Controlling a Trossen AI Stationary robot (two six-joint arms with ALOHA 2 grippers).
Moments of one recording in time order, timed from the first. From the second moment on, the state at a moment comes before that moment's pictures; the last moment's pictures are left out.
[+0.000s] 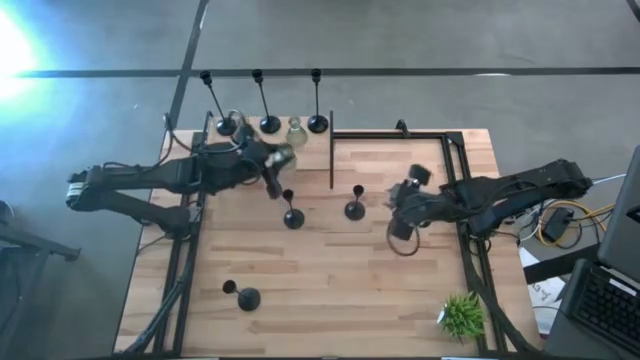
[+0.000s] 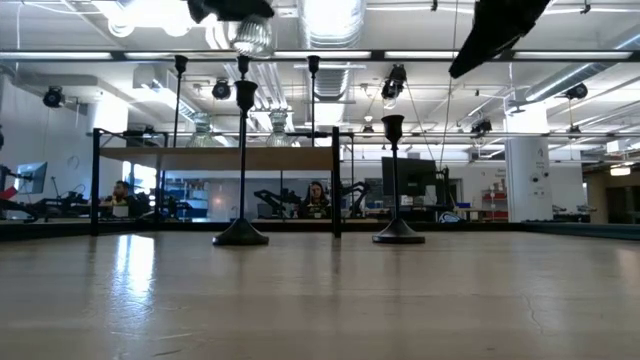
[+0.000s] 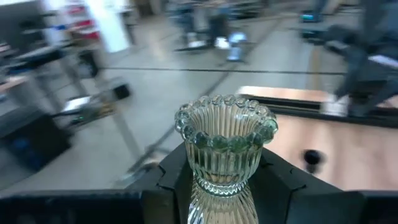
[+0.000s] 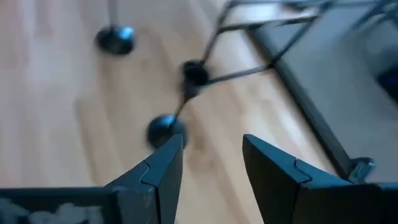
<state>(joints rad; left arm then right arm) 0.08 1.04 1.02 -0.13 -0.49 0.10 0.22 1.13 1.02 -0.82 0.60 0.34</state>
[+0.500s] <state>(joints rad) 0.32 0.98 0.78 0.09 -0.50 -0.05 0.21 0.79 0.80 -0.53 0.66 0.28</state>
